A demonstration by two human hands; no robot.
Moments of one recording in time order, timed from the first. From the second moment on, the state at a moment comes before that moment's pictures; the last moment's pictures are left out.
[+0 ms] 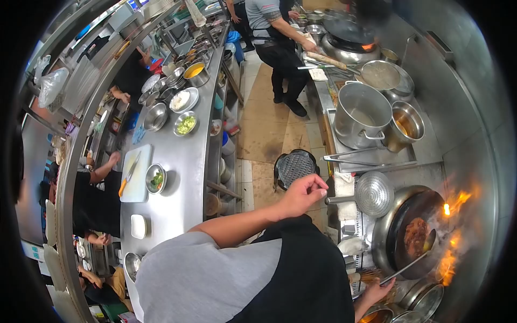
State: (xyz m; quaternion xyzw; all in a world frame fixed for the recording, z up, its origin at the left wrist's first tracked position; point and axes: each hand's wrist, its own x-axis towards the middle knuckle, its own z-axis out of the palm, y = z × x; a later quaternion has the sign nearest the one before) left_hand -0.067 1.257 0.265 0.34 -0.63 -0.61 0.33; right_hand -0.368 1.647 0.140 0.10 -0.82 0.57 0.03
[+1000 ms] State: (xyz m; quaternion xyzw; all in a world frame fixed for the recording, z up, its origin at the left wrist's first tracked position) left_hand -0.394 1.411 0.210 -0.22 -0.92 -0.32 0.07; right_hand -0.321 1.689 0.268 0.08 -0.96 0.20 -0.17
